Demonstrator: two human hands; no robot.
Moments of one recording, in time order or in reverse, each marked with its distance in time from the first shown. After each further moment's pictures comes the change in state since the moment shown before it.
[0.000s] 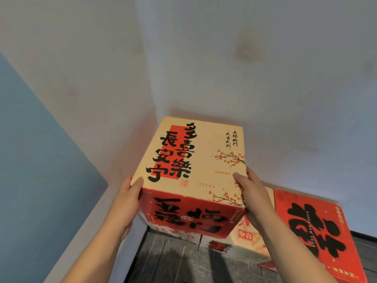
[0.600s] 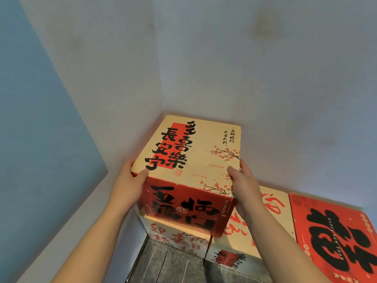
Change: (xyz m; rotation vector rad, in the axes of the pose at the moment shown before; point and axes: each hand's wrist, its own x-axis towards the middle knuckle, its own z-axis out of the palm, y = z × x) left_hand 0.060 -0.047 -0.010 0.329 0.124 0.289; right_hand 0.046 0.062 0.052 0.110 -0.003 -0.046
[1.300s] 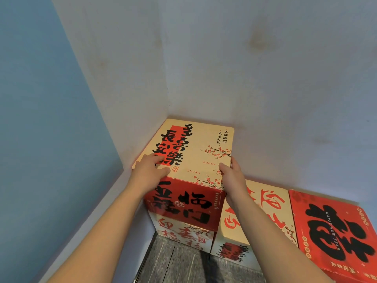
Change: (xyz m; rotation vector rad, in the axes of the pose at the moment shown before) left_hand 0.002 0.033 -0.009 0.431 -0.201 0.195; right_hand -0.021 -0.004 0.033 -0.040 -0.012 -0.029
